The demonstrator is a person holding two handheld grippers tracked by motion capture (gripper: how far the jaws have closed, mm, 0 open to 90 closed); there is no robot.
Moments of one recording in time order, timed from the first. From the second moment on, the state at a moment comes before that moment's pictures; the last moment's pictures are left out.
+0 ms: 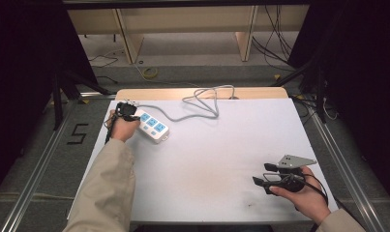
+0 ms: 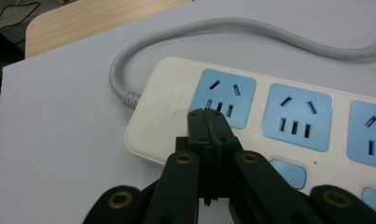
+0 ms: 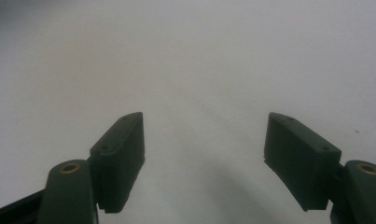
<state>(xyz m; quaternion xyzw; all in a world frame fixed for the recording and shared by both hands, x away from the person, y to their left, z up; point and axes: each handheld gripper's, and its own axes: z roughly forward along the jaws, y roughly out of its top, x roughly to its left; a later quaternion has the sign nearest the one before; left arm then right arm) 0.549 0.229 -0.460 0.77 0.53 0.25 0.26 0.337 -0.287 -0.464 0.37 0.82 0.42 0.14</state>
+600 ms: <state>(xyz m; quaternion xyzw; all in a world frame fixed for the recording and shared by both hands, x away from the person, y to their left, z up) 0.540 0.232 -0.450 0.76 0.52 0.26 0.29 0.337 -0.286 -0.464 0.37 0.82 0.41 0.13</state>
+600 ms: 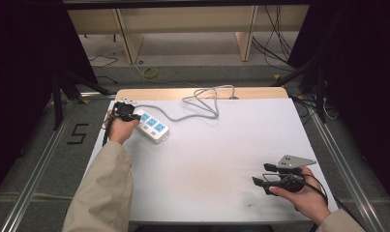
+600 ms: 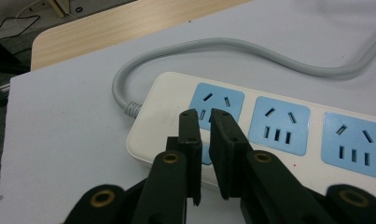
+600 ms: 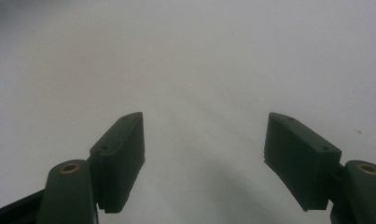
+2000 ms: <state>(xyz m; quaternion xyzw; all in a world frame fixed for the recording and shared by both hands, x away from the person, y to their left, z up) 0.461 0.204 -0.420 0.77 0.46 0.22 0.39 0.339 -0.286 -0.464 0.37 0.82 0.41 0.13</state>
